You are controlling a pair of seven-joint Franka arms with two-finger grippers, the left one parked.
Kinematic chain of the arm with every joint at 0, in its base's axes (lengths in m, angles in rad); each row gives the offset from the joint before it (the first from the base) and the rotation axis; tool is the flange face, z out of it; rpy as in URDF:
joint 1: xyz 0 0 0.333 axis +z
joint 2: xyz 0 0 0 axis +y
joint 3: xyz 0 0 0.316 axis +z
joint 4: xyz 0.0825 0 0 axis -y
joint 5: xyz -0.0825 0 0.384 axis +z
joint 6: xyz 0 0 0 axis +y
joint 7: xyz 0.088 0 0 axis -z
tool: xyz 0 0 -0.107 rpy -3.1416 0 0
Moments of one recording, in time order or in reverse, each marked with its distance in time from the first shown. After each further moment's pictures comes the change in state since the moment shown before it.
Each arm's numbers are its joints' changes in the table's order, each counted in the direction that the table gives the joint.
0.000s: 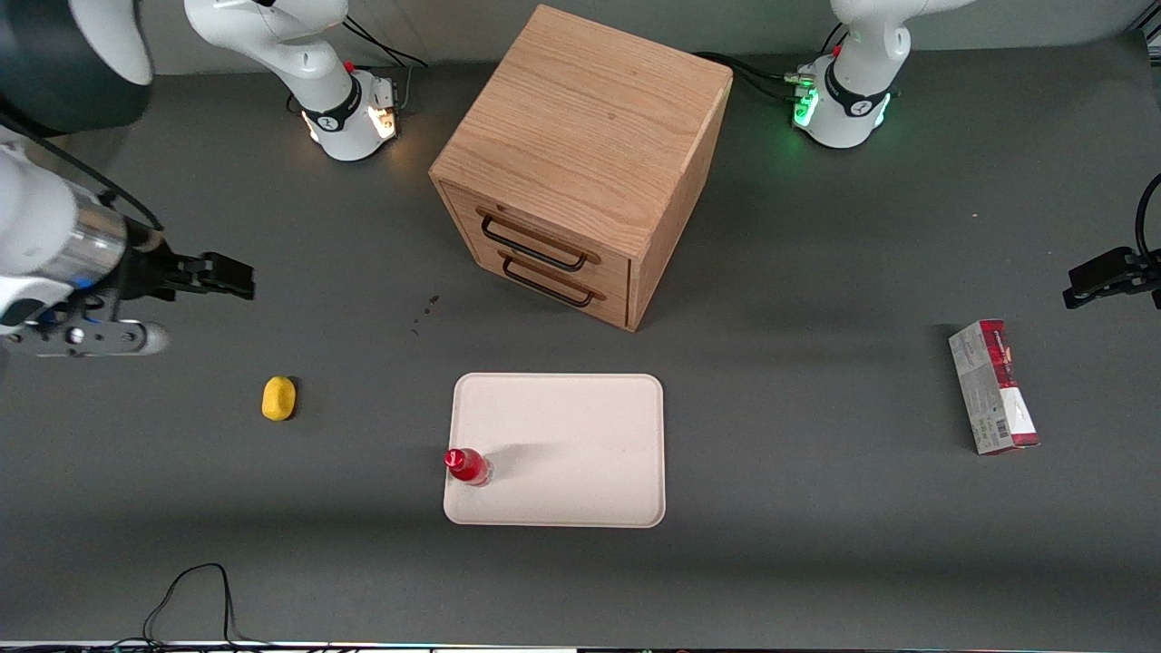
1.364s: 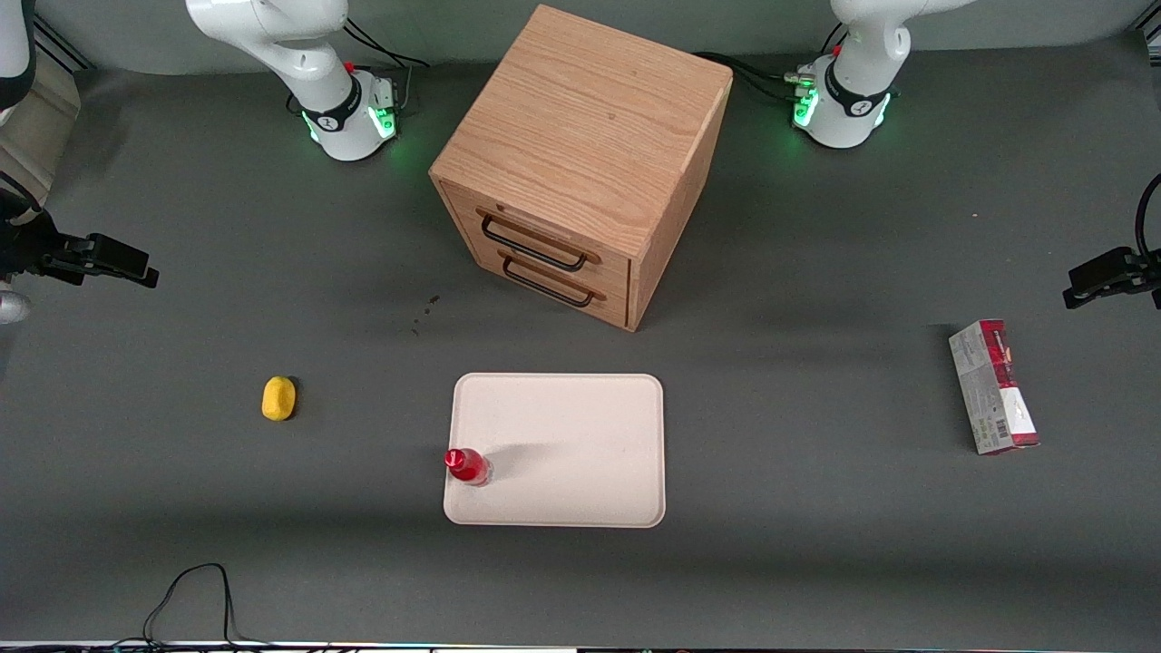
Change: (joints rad) arm -0.139 -0.183 -0.036 -0.278 0.000 -0.172 -0.123
